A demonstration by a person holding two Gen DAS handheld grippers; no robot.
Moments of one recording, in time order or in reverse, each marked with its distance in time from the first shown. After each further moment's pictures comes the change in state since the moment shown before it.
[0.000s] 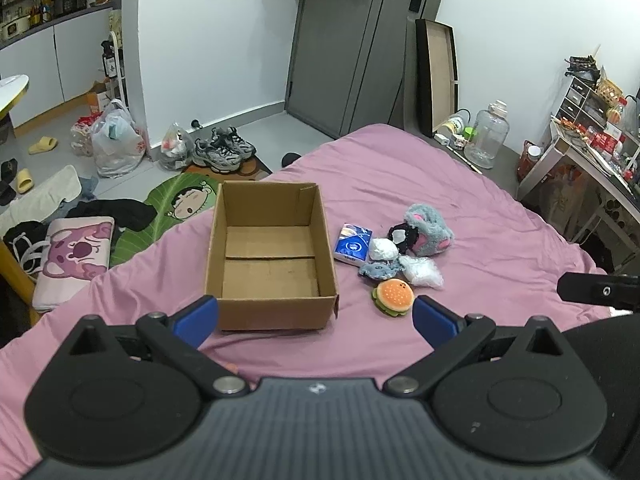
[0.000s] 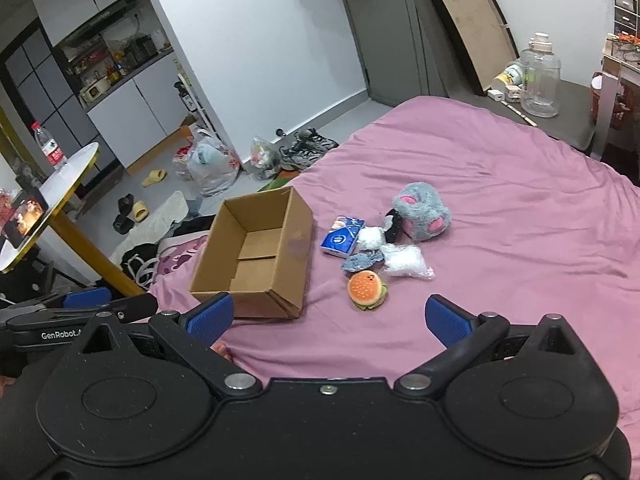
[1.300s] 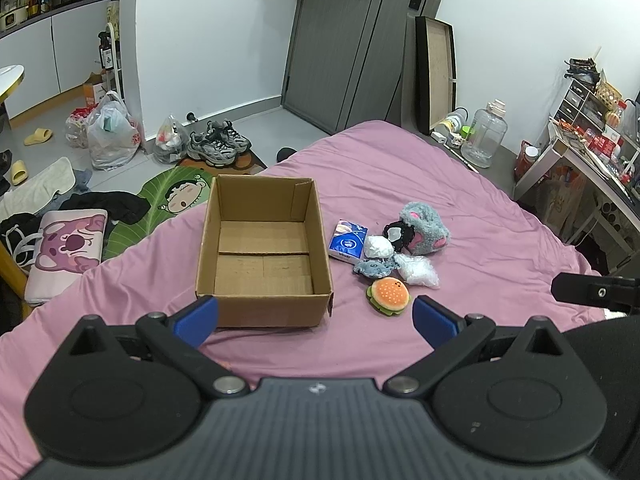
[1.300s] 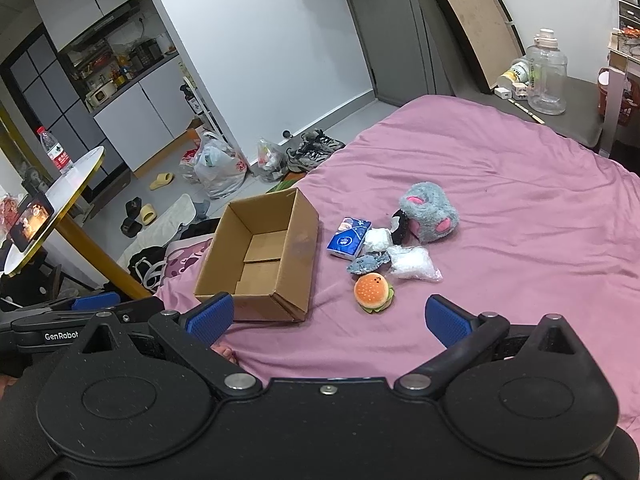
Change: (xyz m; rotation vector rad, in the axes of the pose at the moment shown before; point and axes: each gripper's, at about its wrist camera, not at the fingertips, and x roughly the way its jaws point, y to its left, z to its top) left arm 0.004 0.000 0.000 -0.008 0.009 -0.011; right arm 0.008 -0.009 0.000 0.011 -0.001 0.036
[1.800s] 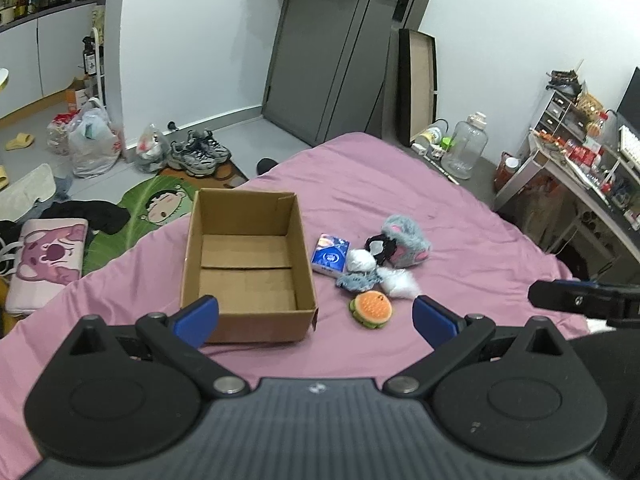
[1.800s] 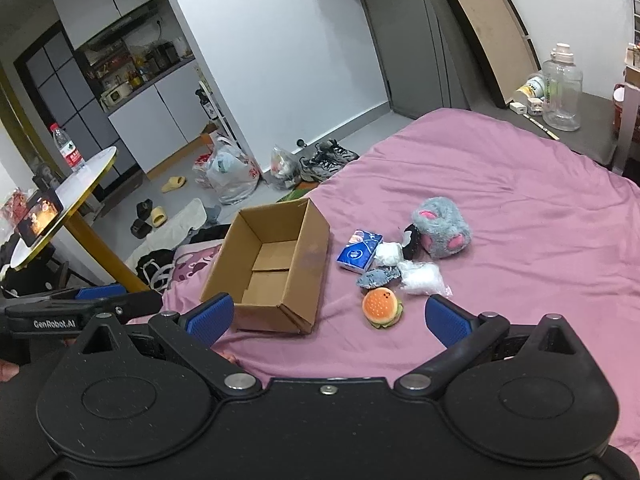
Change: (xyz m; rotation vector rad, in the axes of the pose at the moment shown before) left arm 0.004 0.008 0.010 -0.005 -0.030 -0.085; right arm 0.008 0.000 0.001 -0.039 -0.039 0.038
